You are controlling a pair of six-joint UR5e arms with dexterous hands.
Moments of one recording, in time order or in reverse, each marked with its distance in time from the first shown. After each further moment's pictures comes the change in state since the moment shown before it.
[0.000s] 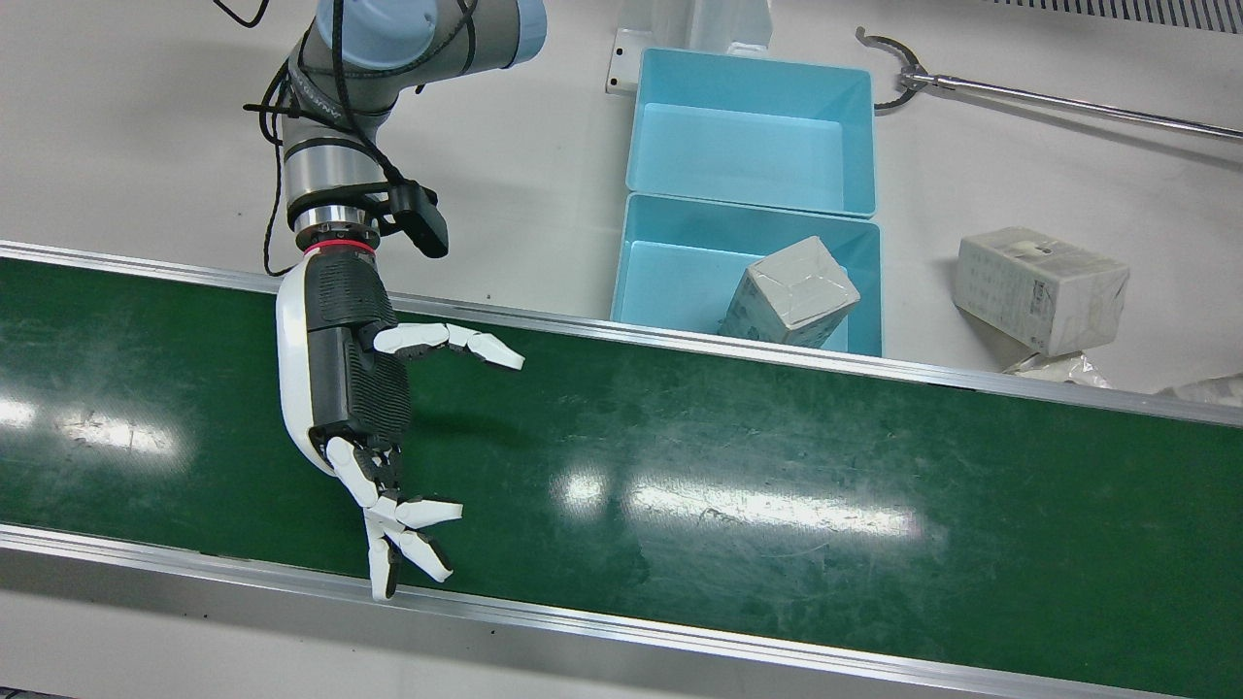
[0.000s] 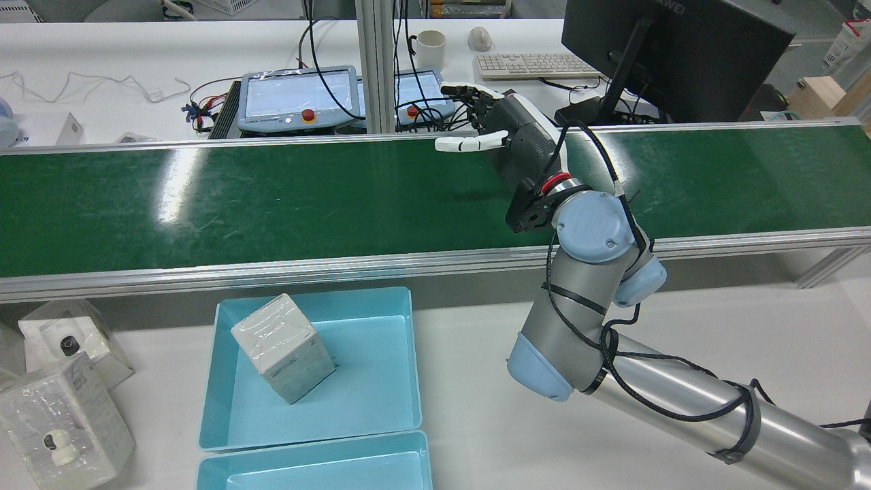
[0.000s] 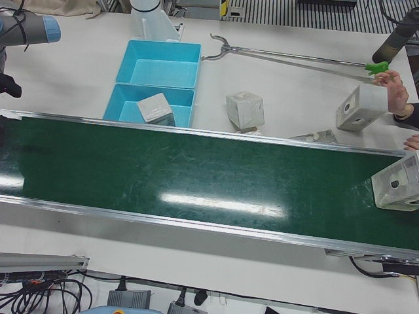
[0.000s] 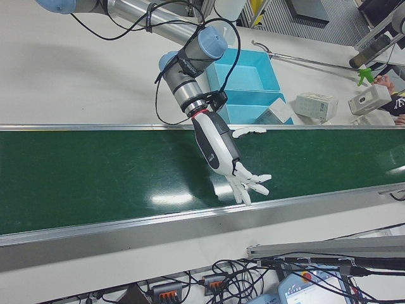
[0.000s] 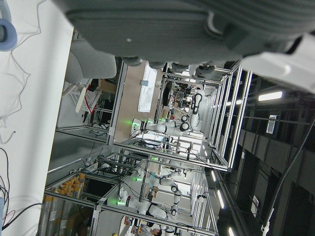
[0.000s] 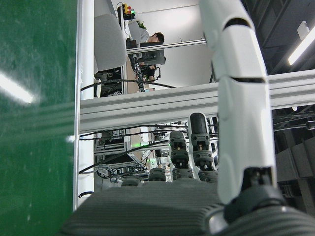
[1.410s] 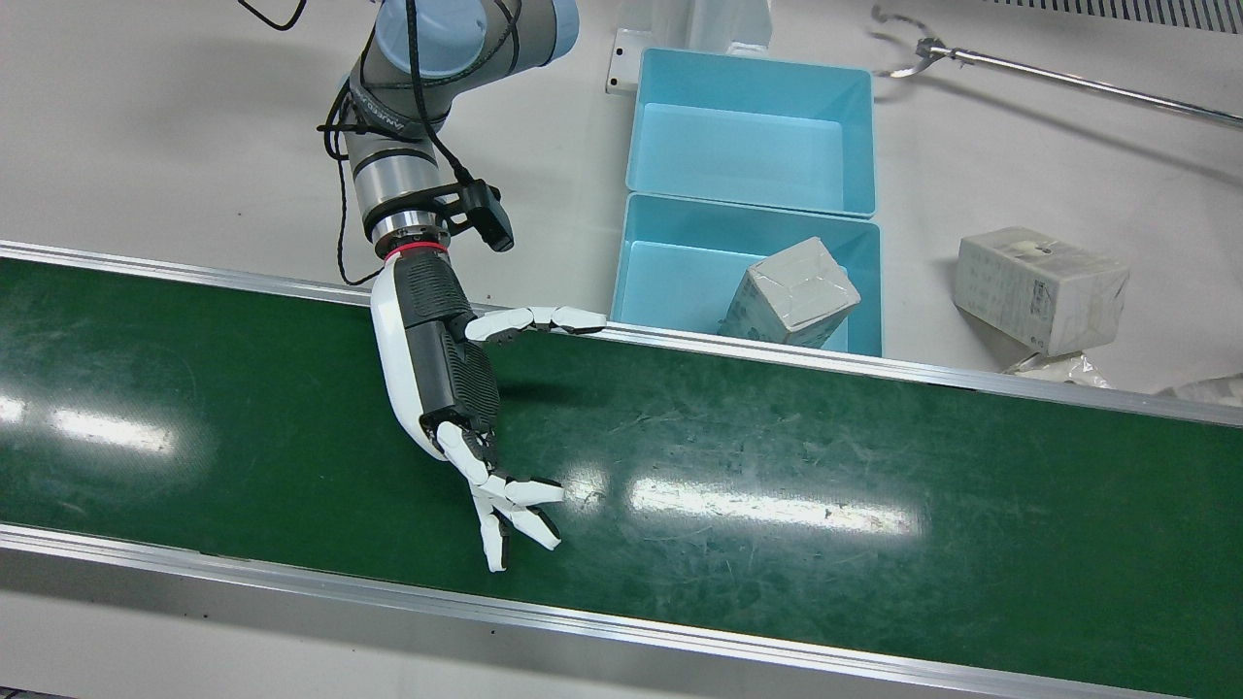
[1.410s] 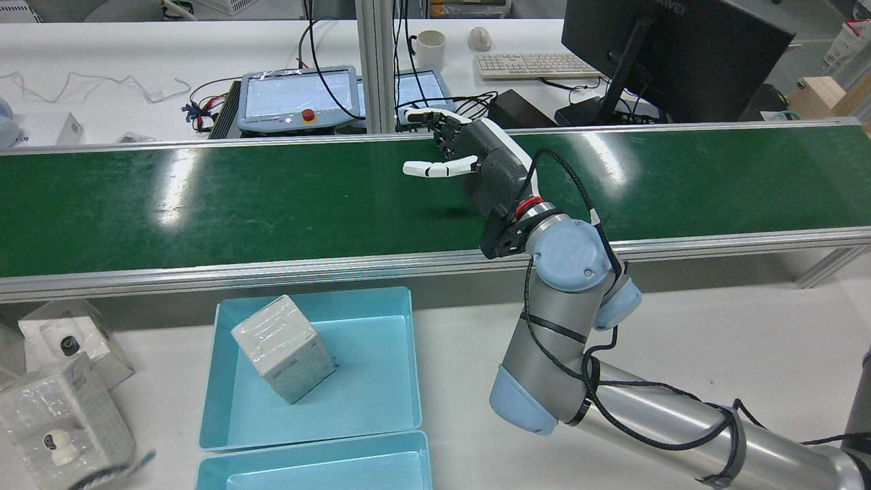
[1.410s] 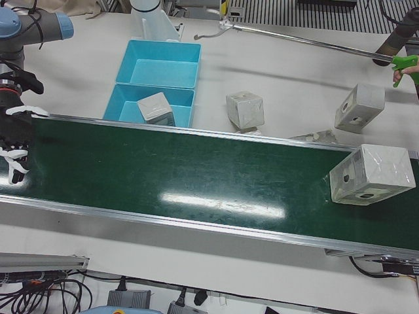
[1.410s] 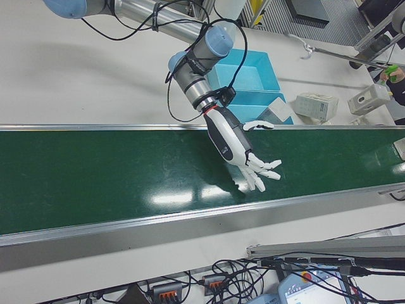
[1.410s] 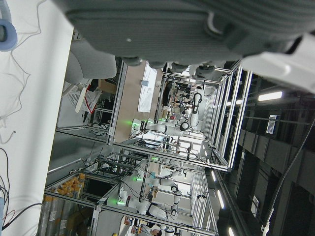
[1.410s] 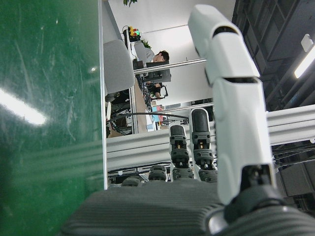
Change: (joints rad) left arm 0.000 0.000 0.000 0.000 0.000 0.000; right arm -0.069 0.016 0.006 0.024 -0.001 -0.001
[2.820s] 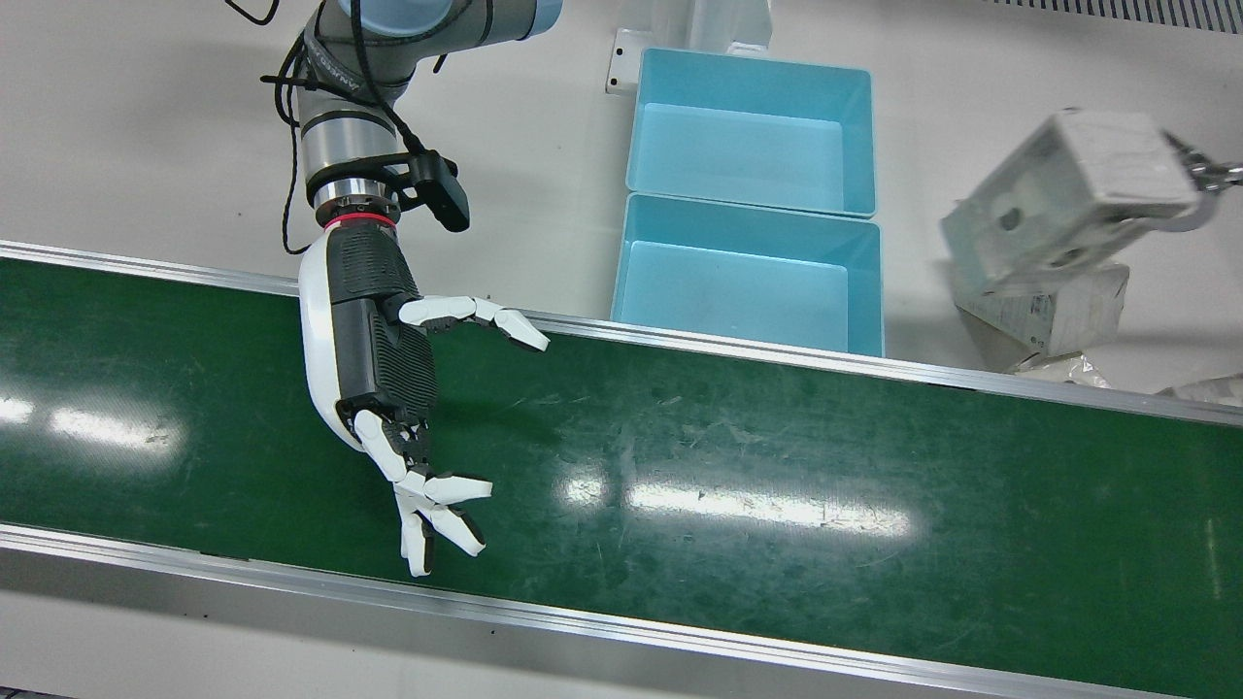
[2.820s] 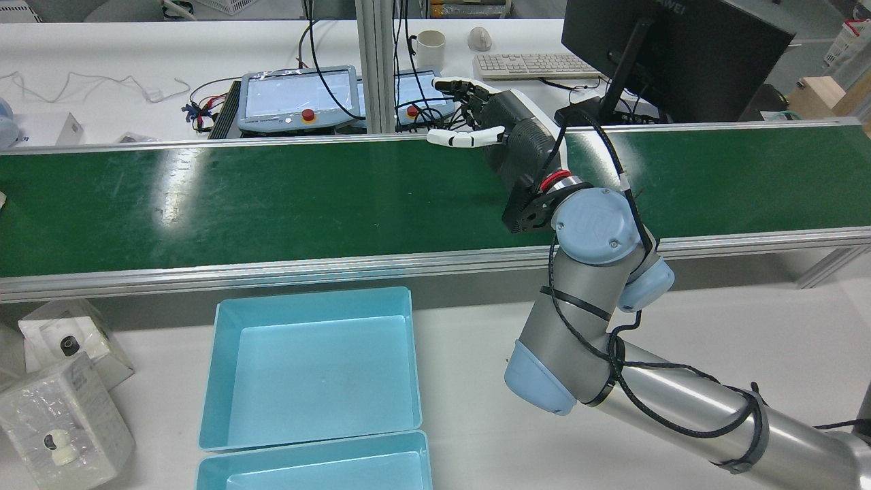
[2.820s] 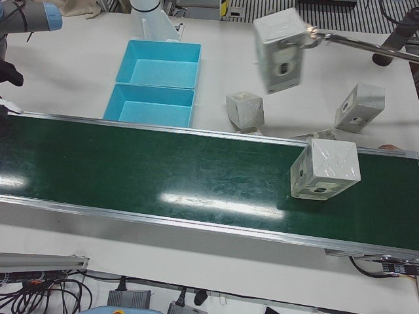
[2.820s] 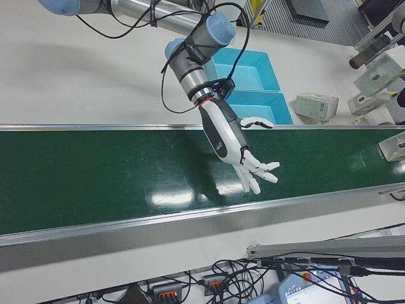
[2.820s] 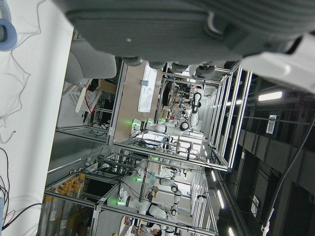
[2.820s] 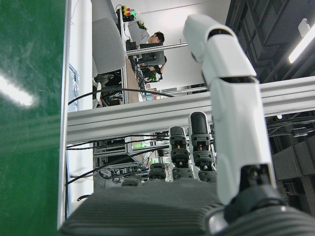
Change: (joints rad) left arm 0.000 0.000 0.000 0.000 0.000 0.000; right arm 0.056 -0.003 0.080 -0.134 0.004 0.022
